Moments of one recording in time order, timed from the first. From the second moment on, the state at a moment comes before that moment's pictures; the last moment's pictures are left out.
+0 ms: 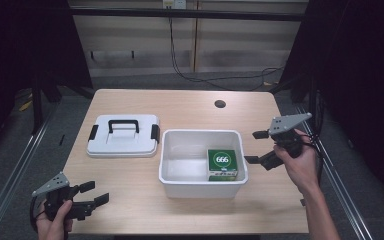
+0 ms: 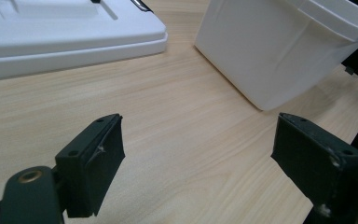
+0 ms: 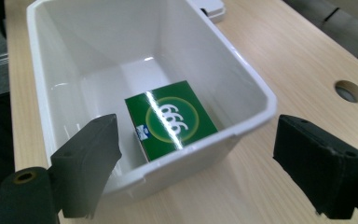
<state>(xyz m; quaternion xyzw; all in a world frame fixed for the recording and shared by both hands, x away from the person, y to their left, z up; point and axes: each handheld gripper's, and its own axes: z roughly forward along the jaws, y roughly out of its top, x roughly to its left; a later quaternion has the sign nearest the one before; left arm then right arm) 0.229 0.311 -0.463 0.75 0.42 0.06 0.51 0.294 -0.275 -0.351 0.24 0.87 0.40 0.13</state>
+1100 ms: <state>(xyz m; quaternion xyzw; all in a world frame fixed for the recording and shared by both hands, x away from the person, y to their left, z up) 0.231 0.313 -0.465 0.75 0.43 0.05 0.50 0.240 -0.333 -0.414 0.38 0.81 0.43 0.14</state>
